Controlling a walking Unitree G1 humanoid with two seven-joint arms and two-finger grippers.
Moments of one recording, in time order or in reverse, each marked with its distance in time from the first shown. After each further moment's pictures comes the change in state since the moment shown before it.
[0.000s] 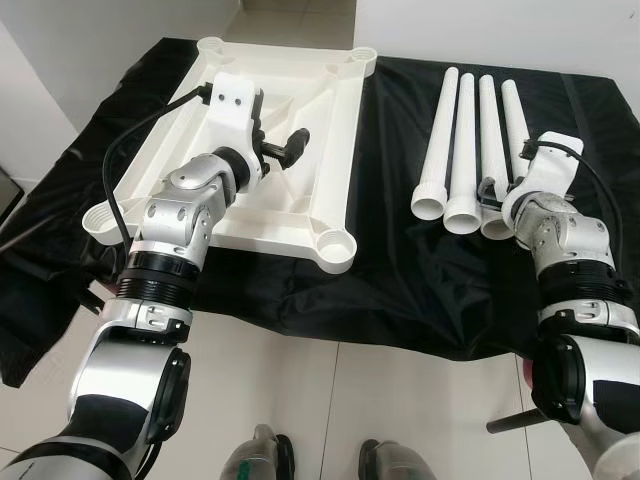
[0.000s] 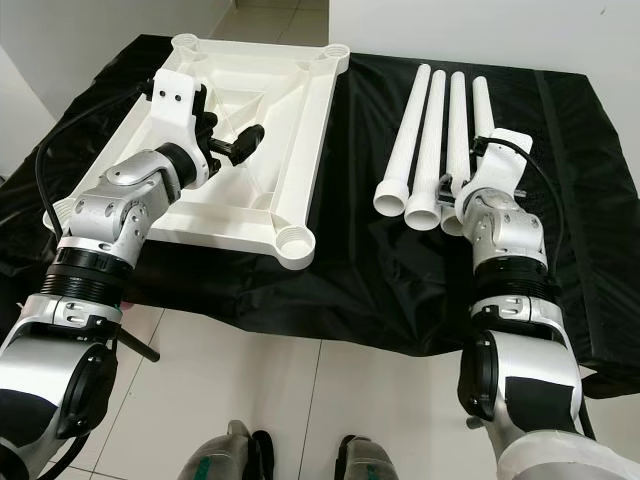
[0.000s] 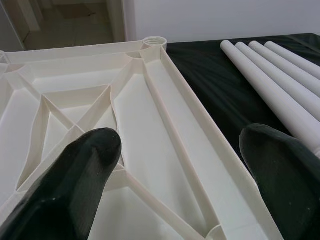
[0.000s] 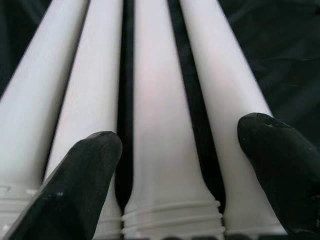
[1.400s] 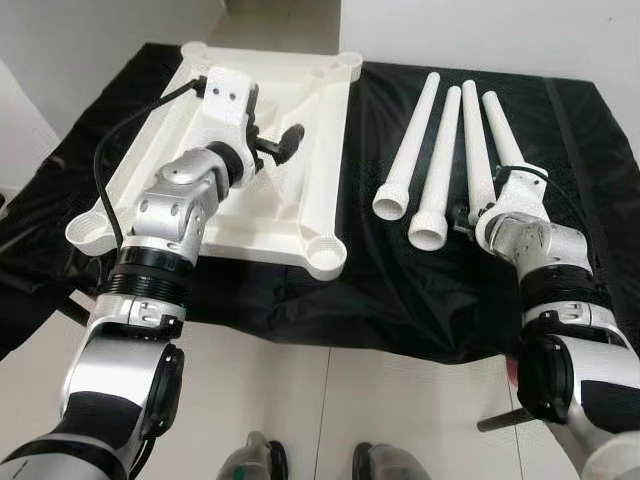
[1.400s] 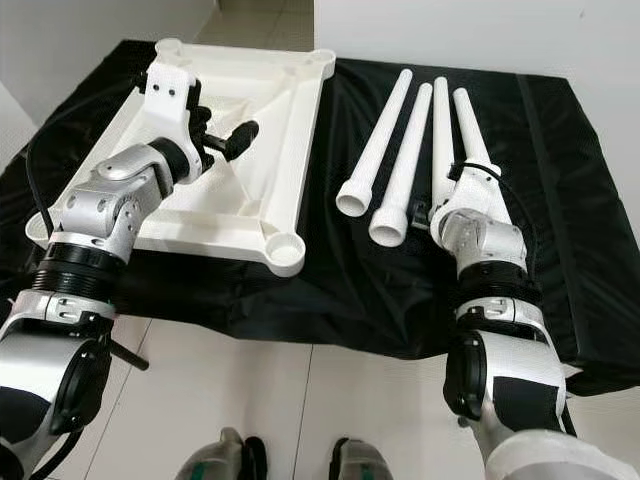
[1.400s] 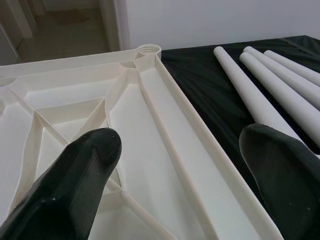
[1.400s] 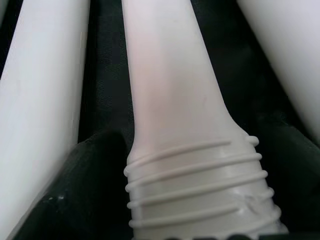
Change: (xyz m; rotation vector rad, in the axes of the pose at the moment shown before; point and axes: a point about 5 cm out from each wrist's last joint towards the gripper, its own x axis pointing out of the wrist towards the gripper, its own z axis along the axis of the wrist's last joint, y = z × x) left arm -0.001 0.005 0.005 0.032 0.001 0.010; right arm 0.004 0.015 -0.042 0.083 0.219 0.041
